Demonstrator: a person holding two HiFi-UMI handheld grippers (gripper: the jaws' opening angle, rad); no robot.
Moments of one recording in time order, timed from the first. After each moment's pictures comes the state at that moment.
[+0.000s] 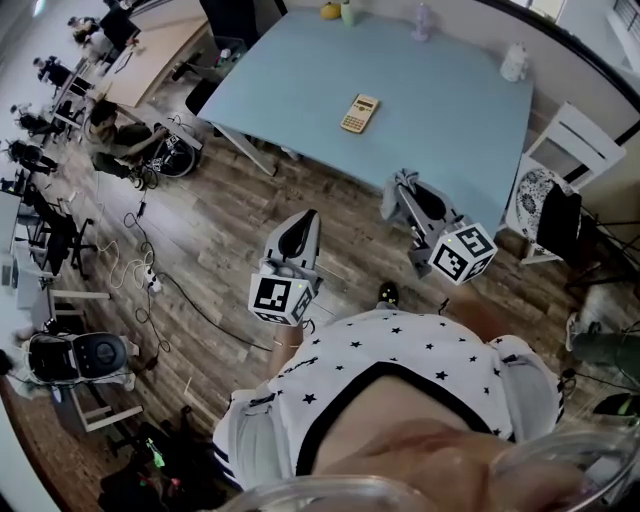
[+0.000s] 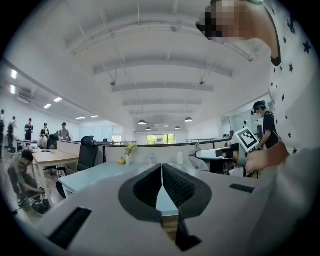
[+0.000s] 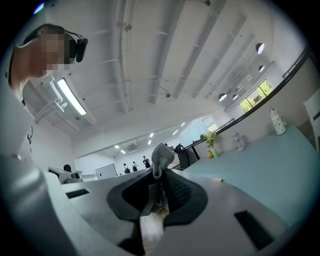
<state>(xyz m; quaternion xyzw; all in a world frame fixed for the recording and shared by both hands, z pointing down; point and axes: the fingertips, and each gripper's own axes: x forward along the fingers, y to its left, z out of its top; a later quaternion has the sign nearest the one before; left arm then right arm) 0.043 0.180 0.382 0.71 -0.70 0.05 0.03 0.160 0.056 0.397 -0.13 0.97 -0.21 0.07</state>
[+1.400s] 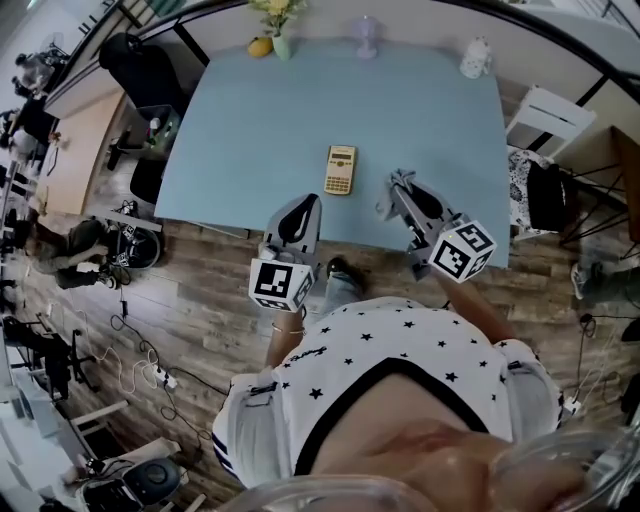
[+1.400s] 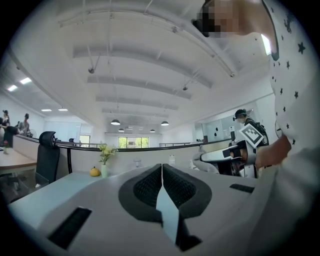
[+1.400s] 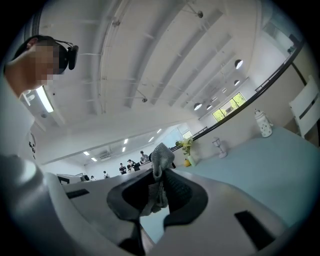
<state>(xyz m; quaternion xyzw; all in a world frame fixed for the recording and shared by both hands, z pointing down) -0.088 -0.052 0.386 0.83 -0.56 0.04 0.01 0.057 -0.103 0.406 -0.29 0.92 -0.24 0.08</state>
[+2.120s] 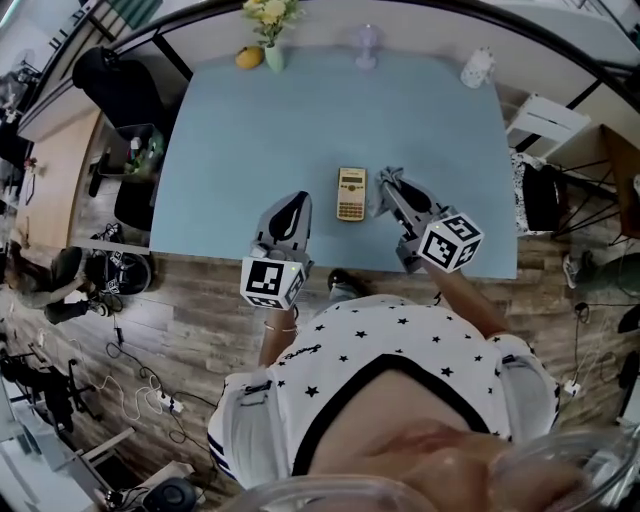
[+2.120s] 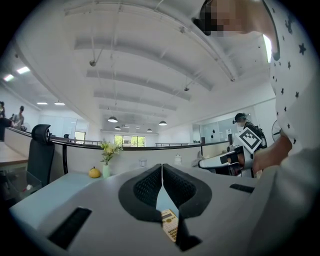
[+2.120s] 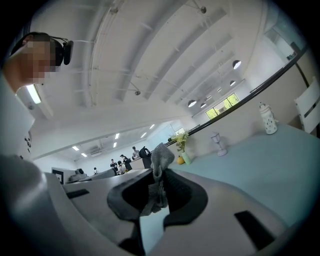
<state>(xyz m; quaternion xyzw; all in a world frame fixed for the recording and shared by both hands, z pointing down) -0.163 -0.123 0.394 0.84 -0.53 0.04 0.03 -0.014 -0.172 0.429 -0.33 0.91 -0.25 0.05</state>
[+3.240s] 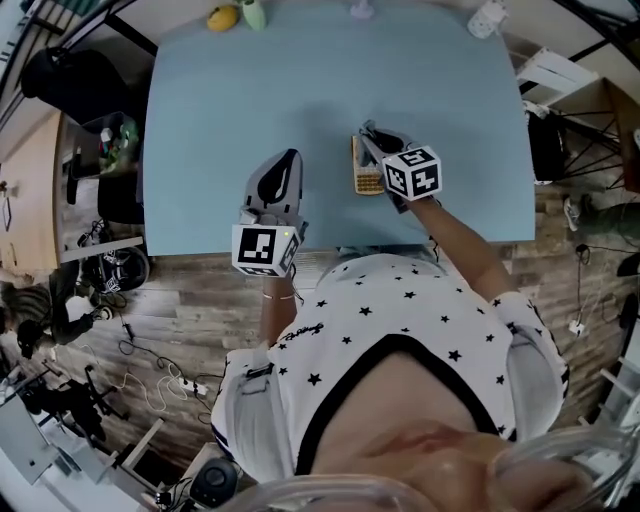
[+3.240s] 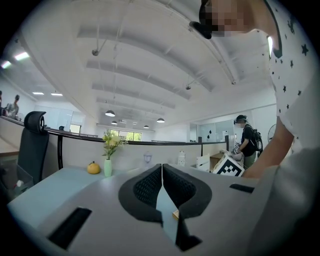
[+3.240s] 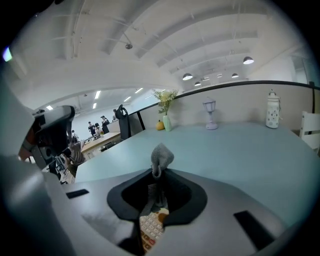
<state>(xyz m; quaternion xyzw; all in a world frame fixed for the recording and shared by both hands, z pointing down) -0.227 -0.195 0.427 0.86 -0.51 0.04 0.06 -0.093 -0.265 0.583 -0.39 0.87 -0.24 -0.19</state>
